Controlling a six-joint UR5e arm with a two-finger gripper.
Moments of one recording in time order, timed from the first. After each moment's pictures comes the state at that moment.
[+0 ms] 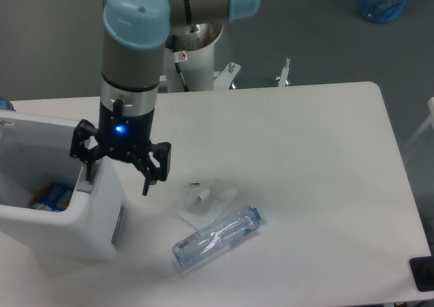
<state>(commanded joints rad) 2.30 -1.80 -1.39 -1.14 1.26 0.36</state>
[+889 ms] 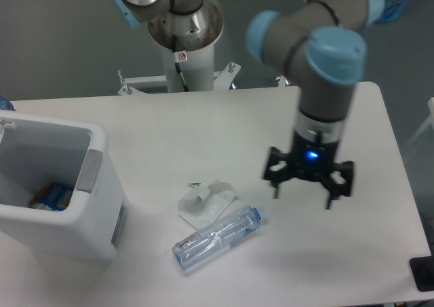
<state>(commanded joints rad) 2.69 -2.04 -1.38 -1.09 1.47 1.20</state>
